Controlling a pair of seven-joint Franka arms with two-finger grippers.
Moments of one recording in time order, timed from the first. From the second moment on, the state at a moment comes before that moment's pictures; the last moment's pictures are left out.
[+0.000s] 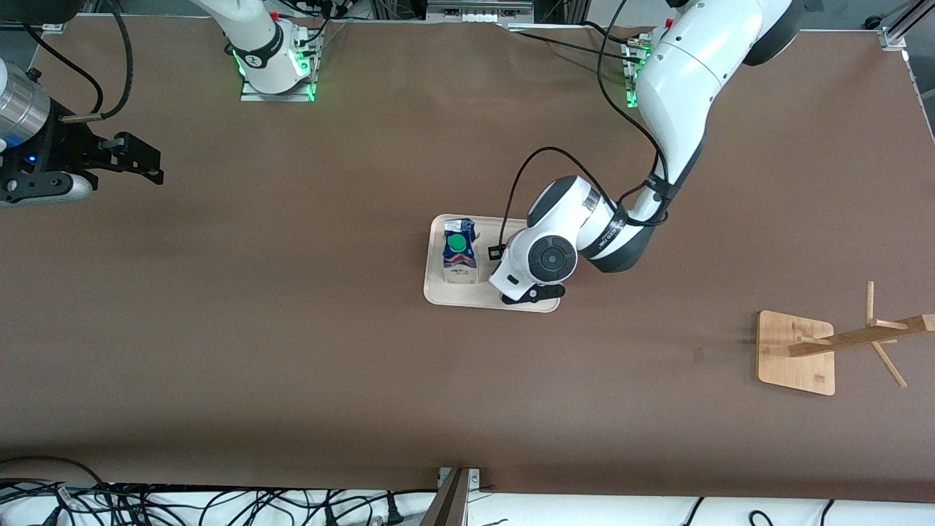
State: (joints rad) left arm -0.32 0.85 -0.35 -1.32 -0.04 1.87 -0.76; right arm 0.24 0.06 -0.16 -1.53 0.00 1.53 -0.03
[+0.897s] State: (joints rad) left arm -0.19 0.67 -0.35 -1.22 -0.04 1.70 -0.60; right arm 0.24 0.06 -0.16 -1.53 0.00 1.53 -0.03
